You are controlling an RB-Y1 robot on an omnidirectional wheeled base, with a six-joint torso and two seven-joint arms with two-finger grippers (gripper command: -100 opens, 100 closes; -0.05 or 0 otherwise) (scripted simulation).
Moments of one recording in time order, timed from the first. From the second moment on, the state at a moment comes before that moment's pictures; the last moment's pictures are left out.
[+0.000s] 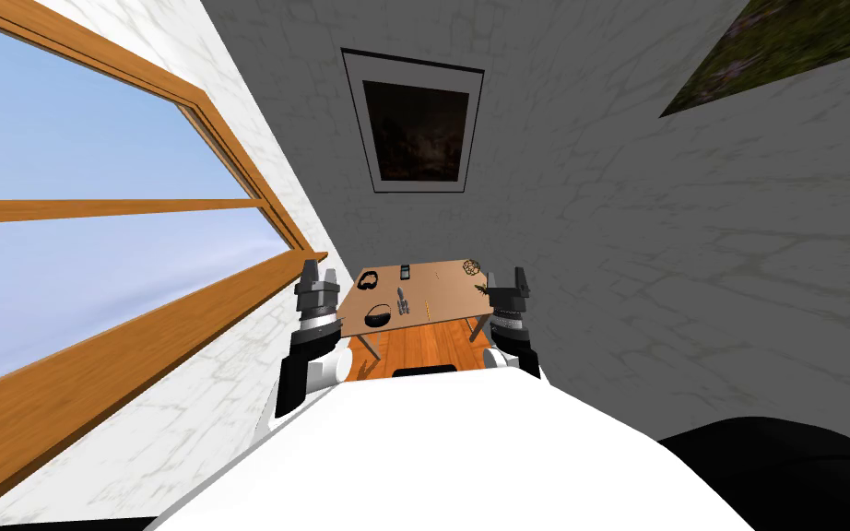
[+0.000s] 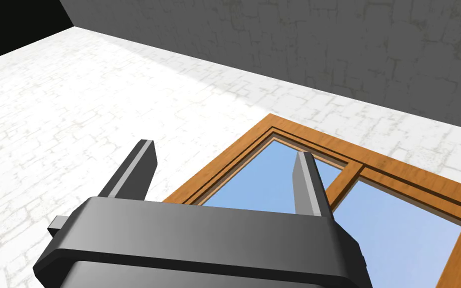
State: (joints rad) left arm 0.45 -0.01 0.05 -2.33 0.06 -0.38 -0.17; right arm 0.54 0.02 0.07 -2.20 -0.06 -0.62 -0.14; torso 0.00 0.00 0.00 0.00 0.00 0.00
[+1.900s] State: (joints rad) left arm 0.34 0.15 0.16 -2.19 0.12 0.04 -0.19; right arm 0.54 0.02 0.07 -2.20 -0.06 -0.62 -0.14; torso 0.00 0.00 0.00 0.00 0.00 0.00
